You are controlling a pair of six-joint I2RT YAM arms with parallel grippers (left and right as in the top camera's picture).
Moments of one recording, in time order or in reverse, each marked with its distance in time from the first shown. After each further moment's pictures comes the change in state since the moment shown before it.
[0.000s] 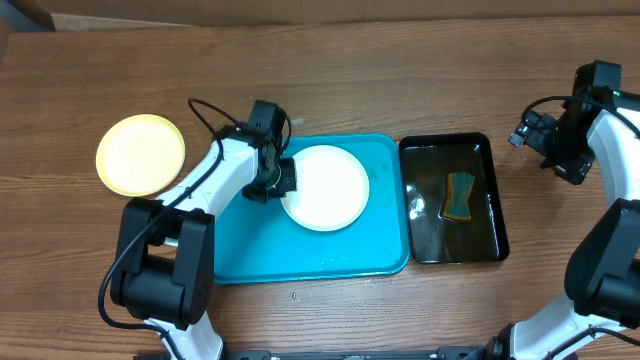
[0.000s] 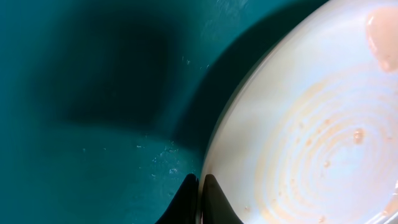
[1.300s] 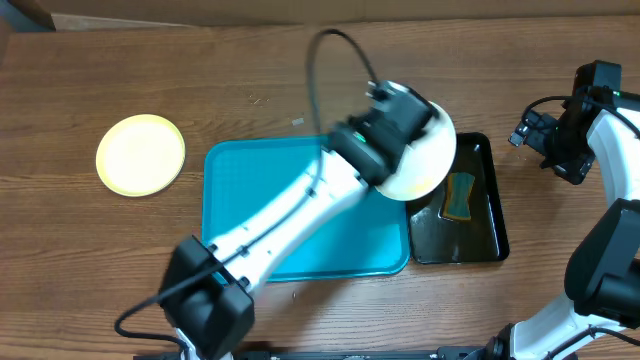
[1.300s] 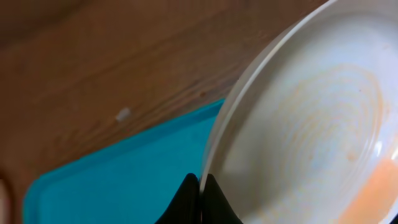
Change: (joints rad) left arm -0.571 0.000 0.447 -0.044 -0.612 0.033; right arm 0.000 0.000 0.000 0.003 0.000 0.000
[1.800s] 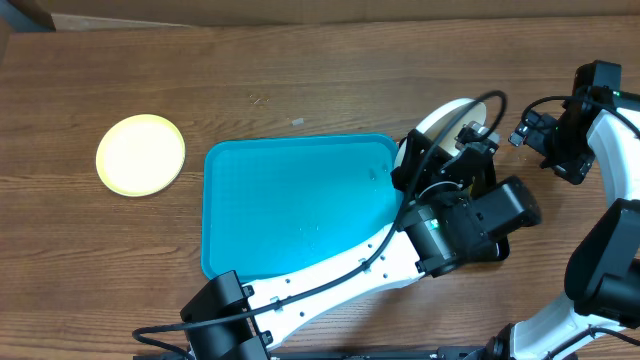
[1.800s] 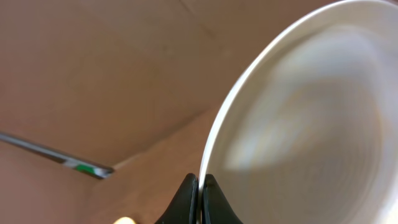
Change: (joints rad) left arm -0.312 0.000 0.001 0.206 -0.713 0.237; right arm 0.000 0.000 0.000 0.000 0.000 0.000
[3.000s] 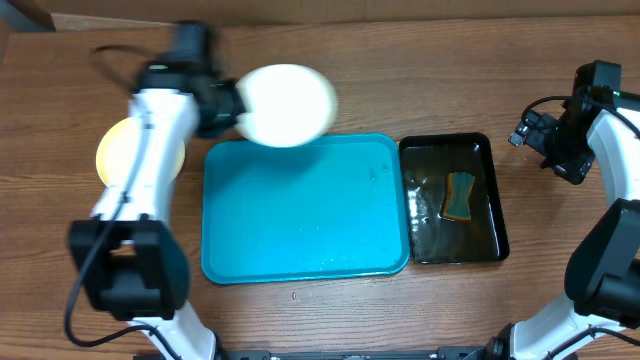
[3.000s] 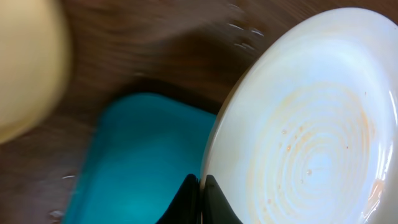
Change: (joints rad) left arm 1.188 0.006 0.004 -0.402 1.384 -0.392; right arm 0.000 0.000 0.000 0.000 0.000 0.000
